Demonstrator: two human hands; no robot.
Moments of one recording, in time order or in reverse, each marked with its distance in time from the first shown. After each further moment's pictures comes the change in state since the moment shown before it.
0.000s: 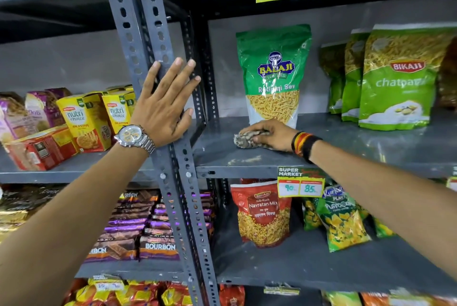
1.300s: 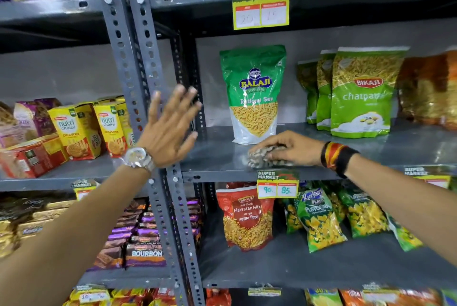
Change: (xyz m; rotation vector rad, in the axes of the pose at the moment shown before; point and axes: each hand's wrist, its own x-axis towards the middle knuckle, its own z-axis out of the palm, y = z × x) left_hand -0.001 0.048 -0.028 -0.156 -0.174 -0.063; right_hand -0.093 -0.002 -0.046 0.018 -0.106 -0.002
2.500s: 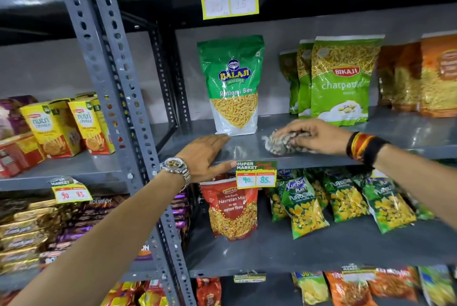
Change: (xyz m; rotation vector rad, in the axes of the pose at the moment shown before) left_hand 0.022 0.120 0.021 -0.525 -0.602 0.024; right_hand -0.076 0.041 -0.051 -0.104 0.123 0.022
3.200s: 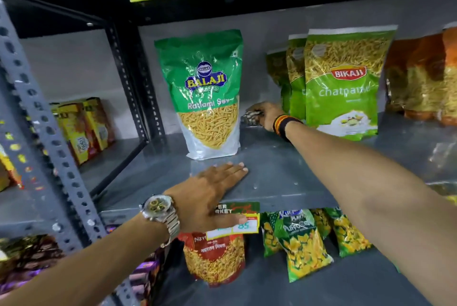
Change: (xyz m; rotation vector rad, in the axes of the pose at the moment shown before) left_hand 0.058 0.047 0.021 -0.117 -0.089 0.225; right_hand 0.219 0.118 -0.007 -0.053 0.337 0.316
